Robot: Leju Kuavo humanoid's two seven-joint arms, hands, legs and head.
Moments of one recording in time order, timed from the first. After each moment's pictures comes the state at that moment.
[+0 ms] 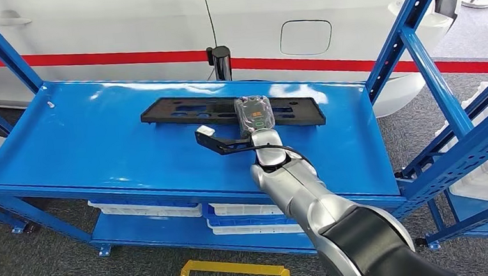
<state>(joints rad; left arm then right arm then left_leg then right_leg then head) -0.04 -0.18 0.57 -0.24 -0.28 0.30 -0.40 -0.90 0.25 0.38 -0.44 1.40 -0.49 0.29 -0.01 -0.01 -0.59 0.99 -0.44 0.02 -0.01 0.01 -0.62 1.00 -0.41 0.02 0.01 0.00</state>
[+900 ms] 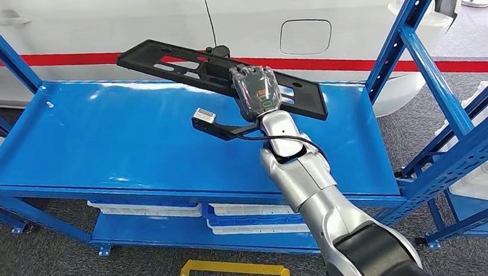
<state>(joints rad) -0.07 -0.16 0.57 -0.24 -0.37 0.15 -0.54 -0.77 0.20 0.29 -0.95 1.48 -0.48 0.03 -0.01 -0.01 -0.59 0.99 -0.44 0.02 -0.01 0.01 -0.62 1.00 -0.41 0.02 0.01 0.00</state>
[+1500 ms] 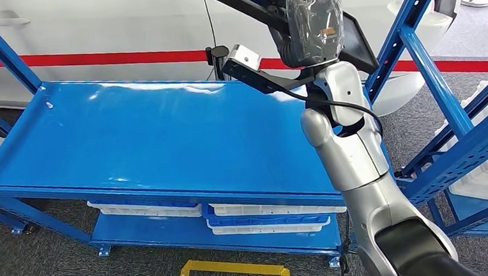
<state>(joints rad) -0.16 -0.16 0.54 -0.25 -0.41 0.07 -0.46 -0.79 0.00 0.33 -1.48 1.15 -0.38 0.00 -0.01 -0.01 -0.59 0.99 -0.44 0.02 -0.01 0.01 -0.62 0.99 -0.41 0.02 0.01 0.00</state>
